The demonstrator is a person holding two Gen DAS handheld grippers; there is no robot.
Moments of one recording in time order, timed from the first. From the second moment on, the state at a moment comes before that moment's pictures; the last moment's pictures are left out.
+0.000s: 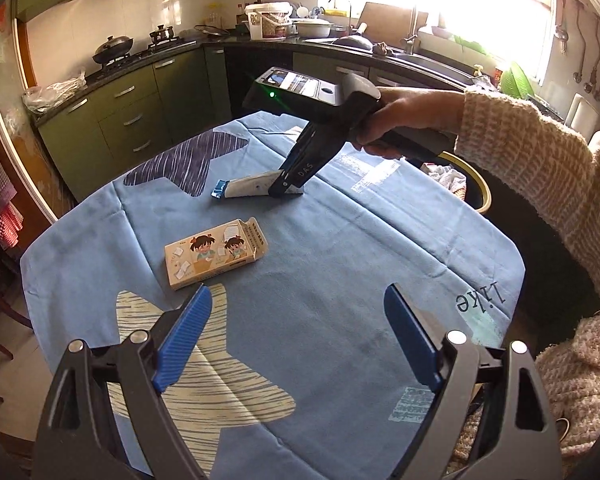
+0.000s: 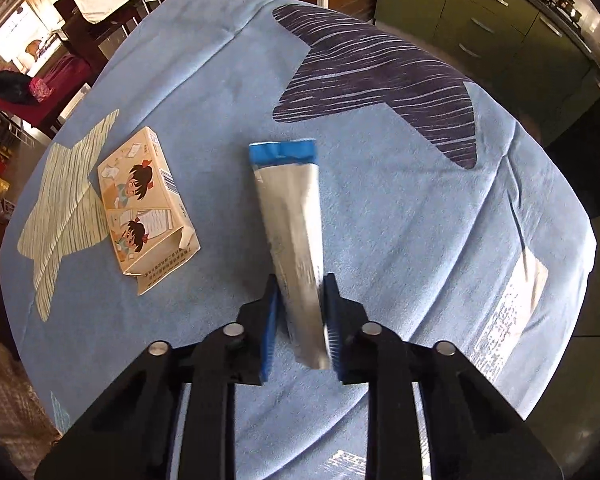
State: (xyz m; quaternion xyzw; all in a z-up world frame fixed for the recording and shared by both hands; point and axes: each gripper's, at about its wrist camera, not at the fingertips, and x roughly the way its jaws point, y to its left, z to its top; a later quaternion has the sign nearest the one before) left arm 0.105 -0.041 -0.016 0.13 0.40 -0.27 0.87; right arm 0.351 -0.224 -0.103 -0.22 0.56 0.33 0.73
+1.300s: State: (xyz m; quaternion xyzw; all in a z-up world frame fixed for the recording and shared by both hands) left arm 0.129 -0.056 -0.037 0.14 0.42 -0.26 0.86; right arm 0.201 -0.557 -0.066 0.01 0.56 0.06 0.82
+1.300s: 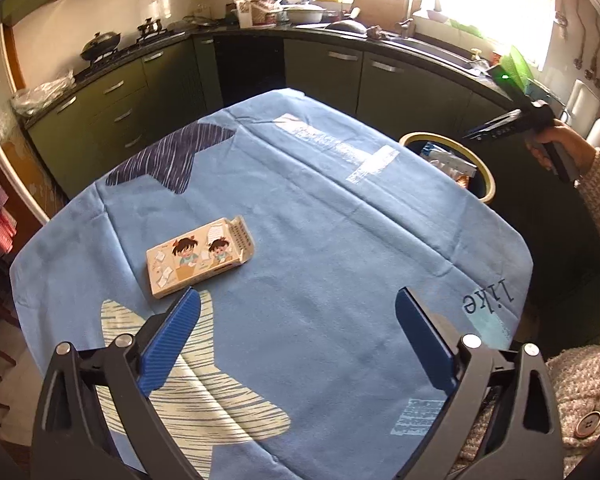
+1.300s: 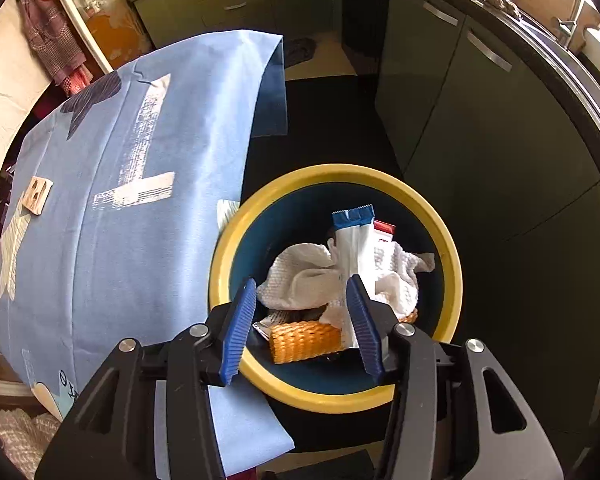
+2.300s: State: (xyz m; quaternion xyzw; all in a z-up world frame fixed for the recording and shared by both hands) left arm 0.253 -0.051 -0.111 0.33 0.45 -0.36 0.74; right arm 0.207 -0.503 -0.082 0.00 0.60 0.11 0.80
